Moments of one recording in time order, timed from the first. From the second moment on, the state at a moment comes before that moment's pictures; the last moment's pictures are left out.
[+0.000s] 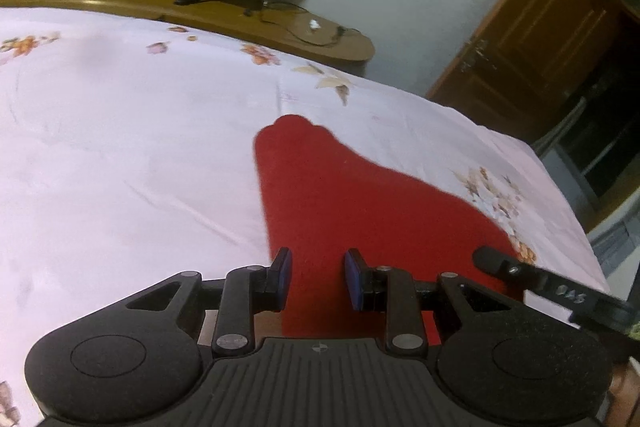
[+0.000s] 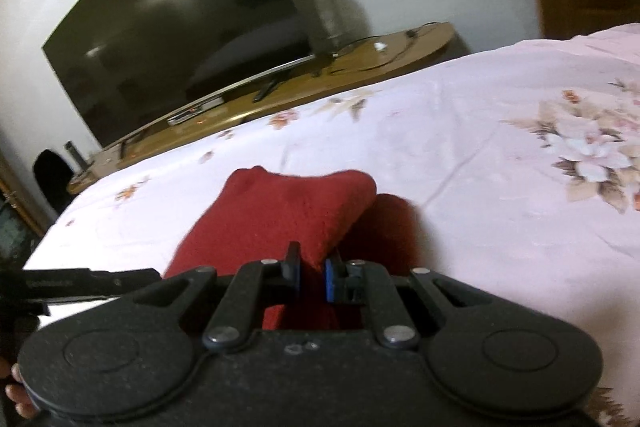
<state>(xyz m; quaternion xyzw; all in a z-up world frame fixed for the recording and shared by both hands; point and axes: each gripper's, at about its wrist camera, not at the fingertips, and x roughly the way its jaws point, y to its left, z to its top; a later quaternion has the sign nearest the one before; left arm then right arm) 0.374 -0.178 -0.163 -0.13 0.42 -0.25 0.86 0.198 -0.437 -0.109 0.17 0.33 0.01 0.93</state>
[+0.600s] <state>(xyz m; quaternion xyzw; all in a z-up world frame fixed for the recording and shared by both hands) 0.332 -0.195 -0.150 -0.09 0.42 -0.29 0.86 0.164 -0.421 -0.101 0.18 0.33 0.03 0.93</state>
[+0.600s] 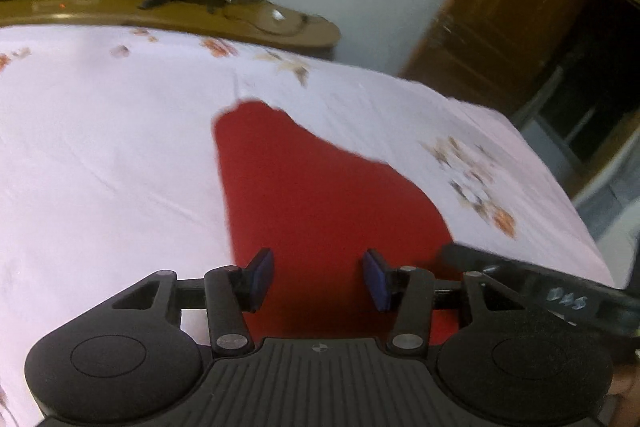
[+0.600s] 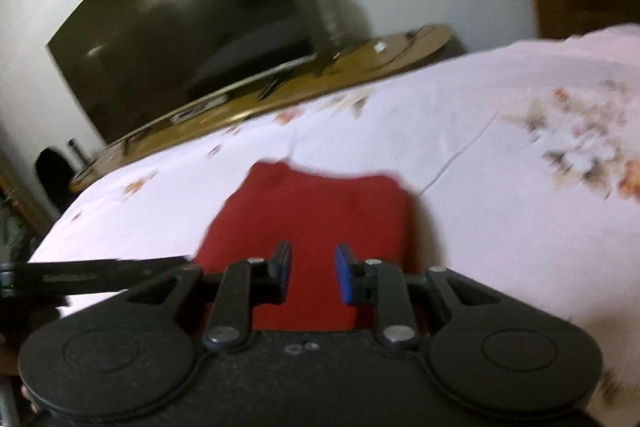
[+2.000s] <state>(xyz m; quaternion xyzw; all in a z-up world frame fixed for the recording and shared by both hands) 0.354 -0.207 -0.137 -0.01 0.38 -0.29 0.88 0.173 -0.404 -0.107 0.12 0.33 -0.01 0.94</state>
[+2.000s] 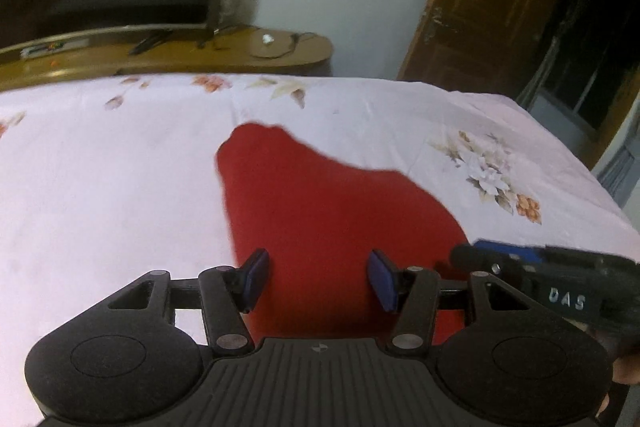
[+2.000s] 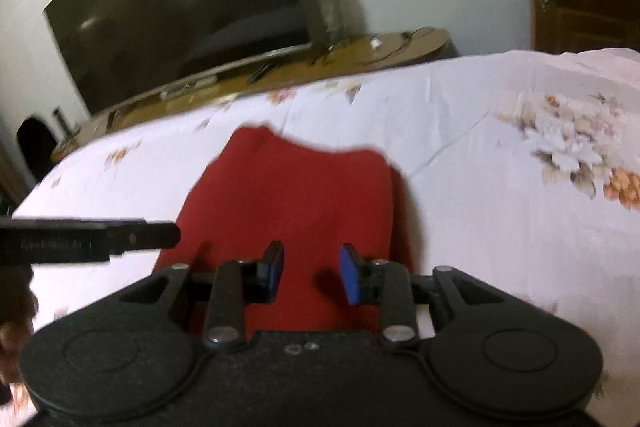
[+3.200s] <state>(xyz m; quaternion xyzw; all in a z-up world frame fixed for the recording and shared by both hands) 0.407 -0.240 -0.166 0.02 0.39 -0.24 0.89 0.238 -0.412 -0.128 0.11 0.34 -0.03 0.93</state>
